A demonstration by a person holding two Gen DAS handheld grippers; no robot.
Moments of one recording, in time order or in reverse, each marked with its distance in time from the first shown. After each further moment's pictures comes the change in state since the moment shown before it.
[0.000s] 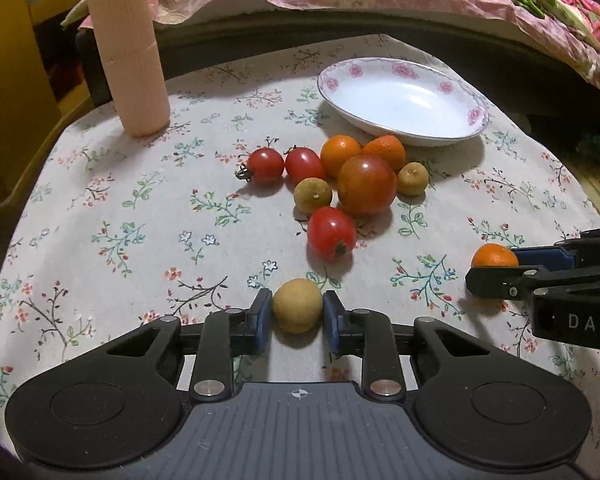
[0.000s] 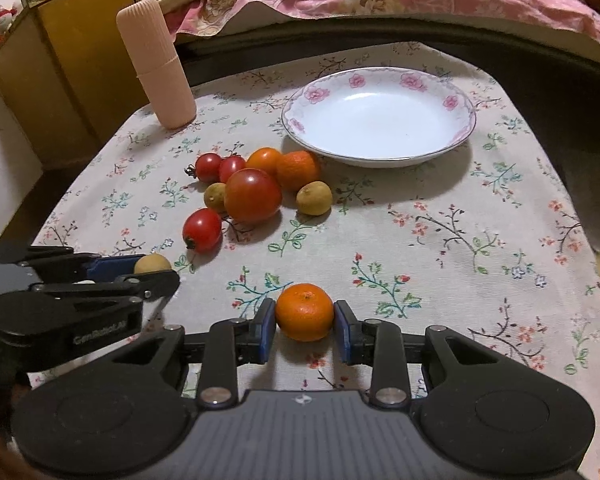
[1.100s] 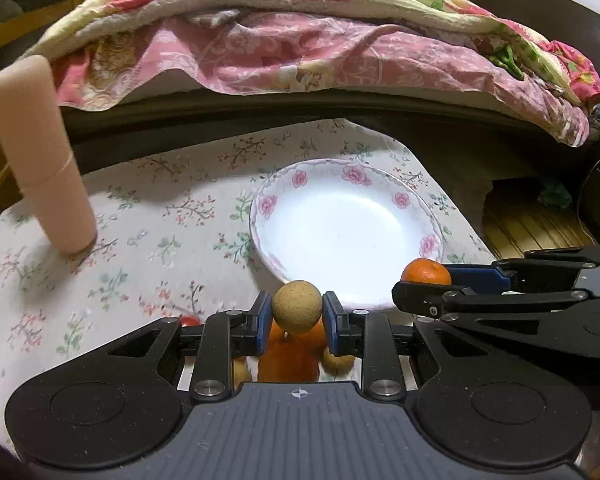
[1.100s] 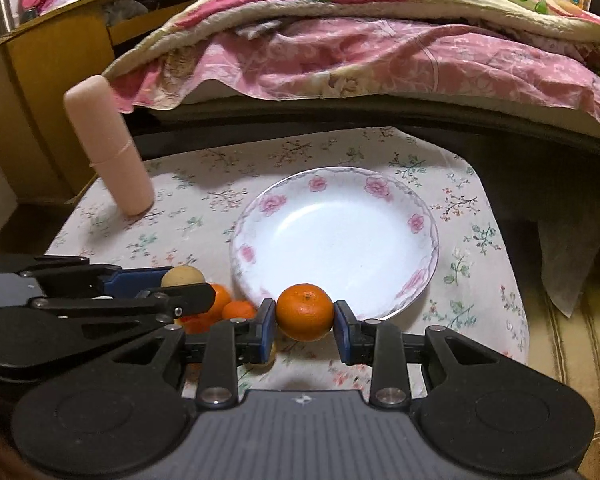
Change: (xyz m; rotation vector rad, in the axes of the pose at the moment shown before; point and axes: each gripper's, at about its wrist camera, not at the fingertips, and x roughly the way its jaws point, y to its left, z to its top) left arm 0.013 -0.025 0.112 -0.024 -0.065 -0.148; right arm 0.003 -0.019 0.105 -0.016 -0.053 -0.079
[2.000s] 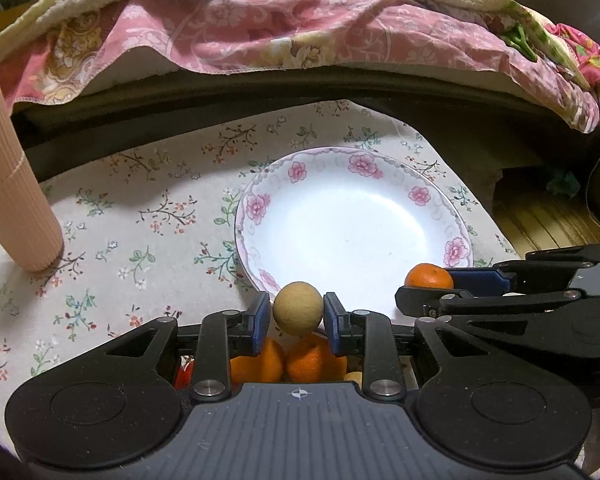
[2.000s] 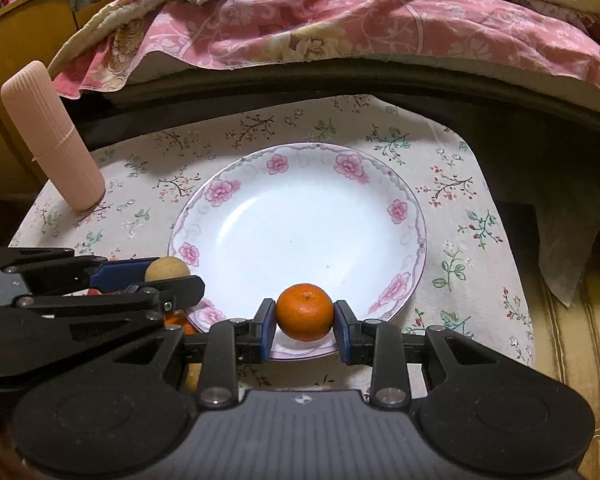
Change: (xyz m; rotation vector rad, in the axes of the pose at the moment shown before) left arm 0.051 0.001 0.012 0.025 0.036 0.002; right arm 0.049 -0.025 0.008 0.030 0.071 -0.034
